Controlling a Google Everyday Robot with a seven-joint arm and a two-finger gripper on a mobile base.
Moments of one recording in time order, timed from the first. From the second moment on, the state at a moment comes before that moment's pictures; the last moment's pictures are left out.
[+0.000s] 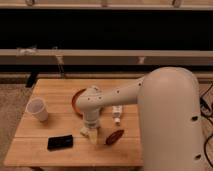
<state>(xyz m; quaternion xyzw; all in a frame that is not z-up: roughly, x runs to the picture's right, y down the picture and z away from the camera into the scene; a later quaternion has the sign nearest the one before) -0.072 0.242 0.796 -0.42 -0.04 -0.06 0.91</state>
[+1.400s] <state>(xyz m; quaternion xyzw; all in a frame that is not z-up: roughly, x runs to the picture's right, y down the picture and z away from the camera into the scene) -0.079 0.179 0.775 -0.33 0.00 -0.07 0.94</state>
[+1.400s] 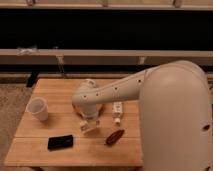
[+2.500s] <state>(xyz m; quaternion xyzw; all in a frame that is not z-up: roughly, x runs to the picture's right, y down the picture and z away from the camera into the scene) -0.170 0.061 0.768 -0.23 0.01 -0.18 0.96</state>
